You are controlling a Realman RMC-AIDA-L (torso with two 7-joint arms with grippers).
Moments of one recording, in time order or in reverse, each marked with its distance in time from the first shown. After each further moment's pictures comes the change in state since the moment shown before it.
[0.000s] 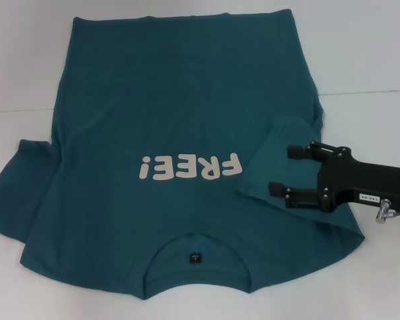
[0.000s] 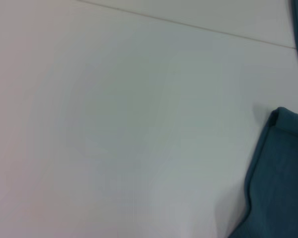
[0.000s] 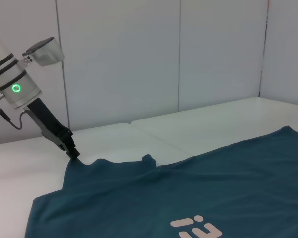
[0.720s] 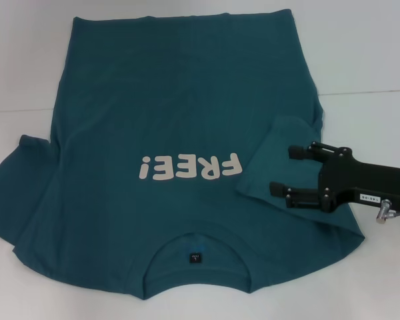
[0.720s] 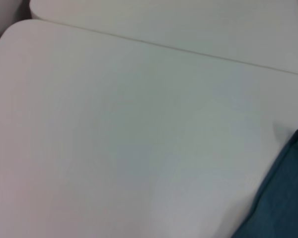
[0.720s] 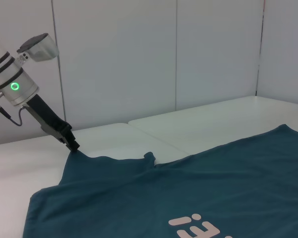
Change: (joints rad) left arm 0.012 0.004 0.000 0.001 0.000 -0.076 -0.001; right arm -0.002 0.000 0.003 0.003 0.000 0.005 0.003
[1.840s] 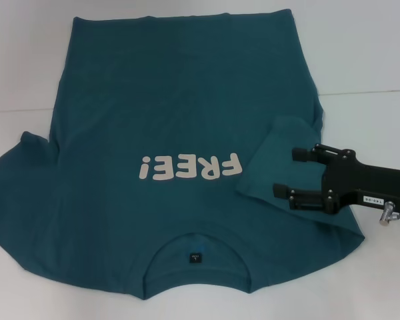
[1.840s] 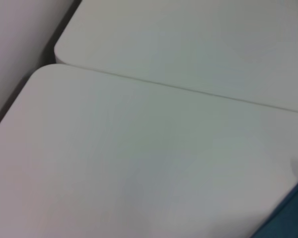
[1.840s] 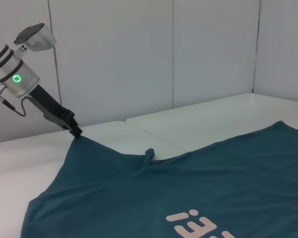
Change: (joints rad) left arm -0.002 0.005 -0.009 0.001 0.000 -0.088 0.000; right arm -0.011 -0.002 0.001 -0.004 0.000 0.000 0.003
